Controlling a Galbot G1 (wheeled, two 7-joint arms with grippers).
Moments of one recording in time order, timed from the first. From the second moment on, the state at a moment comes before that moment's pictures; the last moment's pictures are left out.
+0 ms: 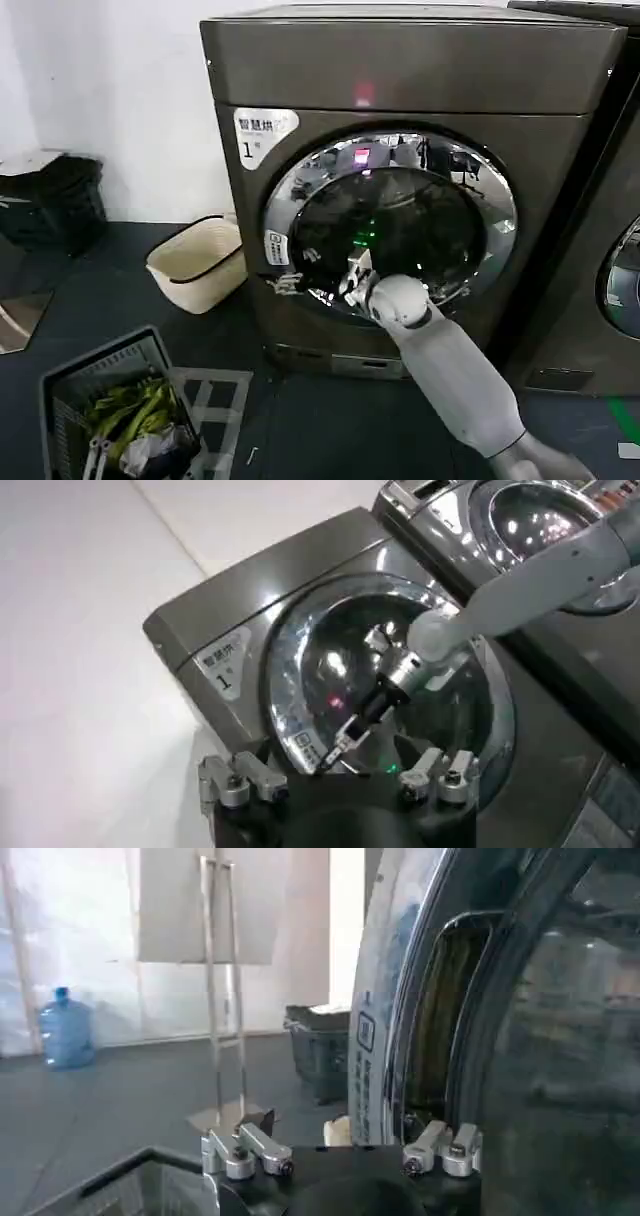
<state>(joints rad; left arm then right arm) 1.89 -1.50 -1.04 -2.20 -0.07 -0.82 0.65 -0.38 1.26 -0.07 1.42 0.50 -0.33 -0.65</state>
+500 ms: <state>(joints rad) 1.88 -1.49 -1.04 -2.18 -0.08 -0.82 0.64 -0.41 1.21 -0.06 1.48 0.51 -0.36 -0.84</state>
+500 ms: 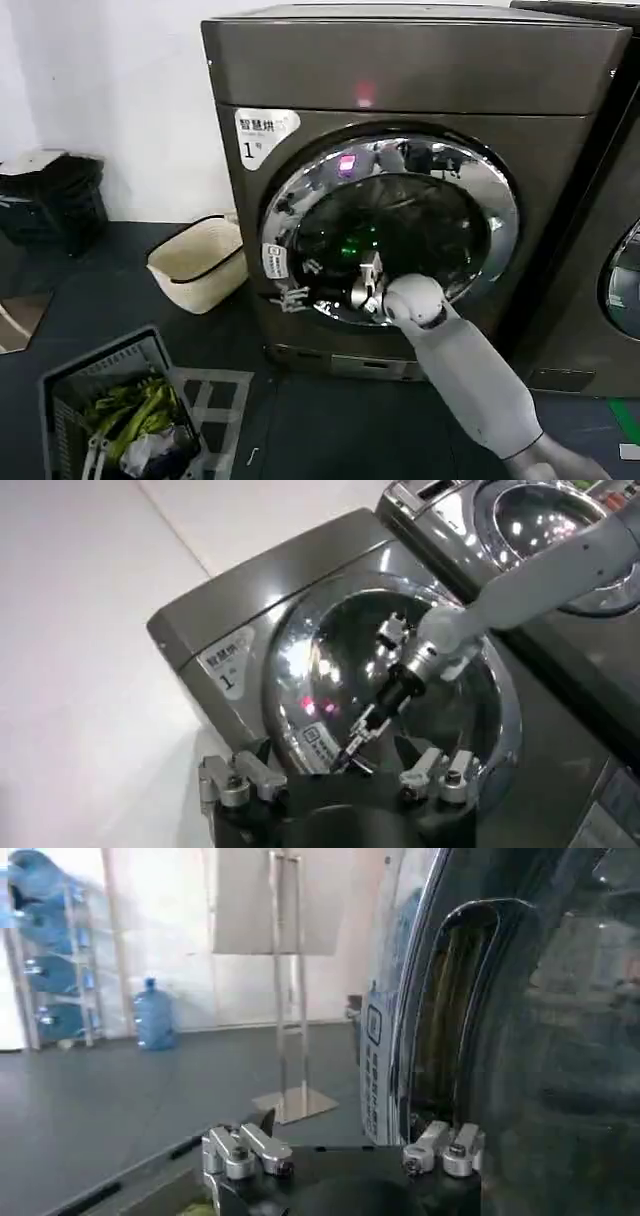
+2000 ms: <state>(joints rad) 1.47 -1.09 -0.98 -1.93 -0.20 -0.65 0.51 -0.61 0.93 0.04 1.85 0.67 -0.41 -1.13</state>
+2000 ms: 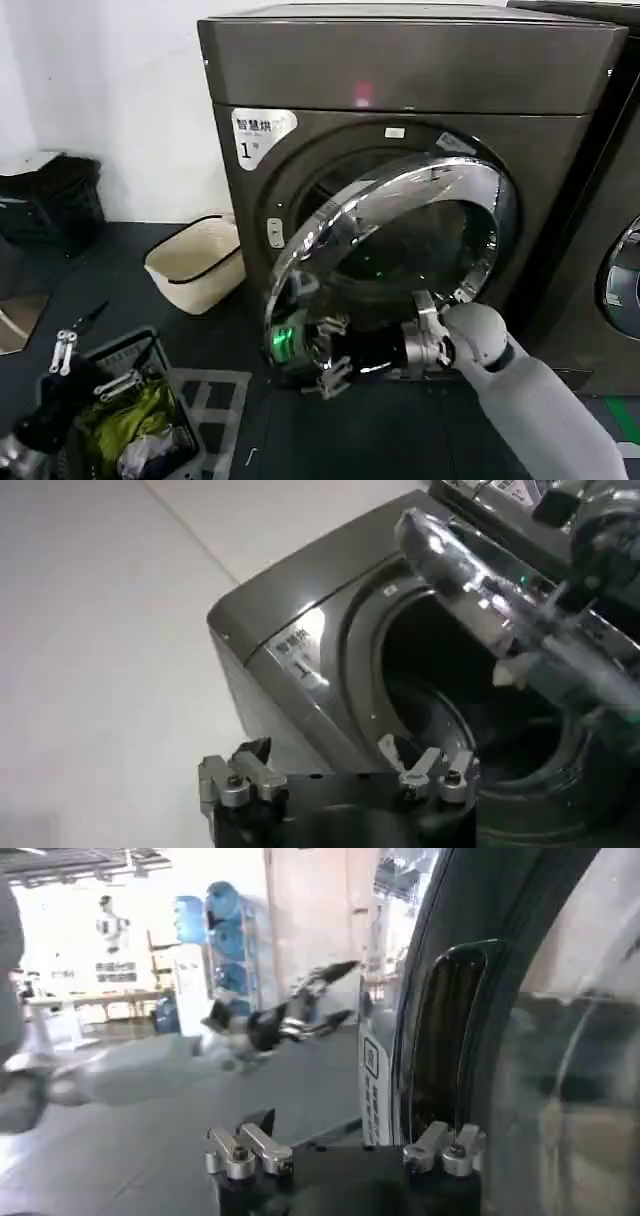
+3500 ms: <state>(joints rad) 0.89 -1.00 -0.24 -1.79 -0.18 -0.61 0.56 -1.03 0.66 0.58 1.96 0.80 -0.41 -1.21</state>
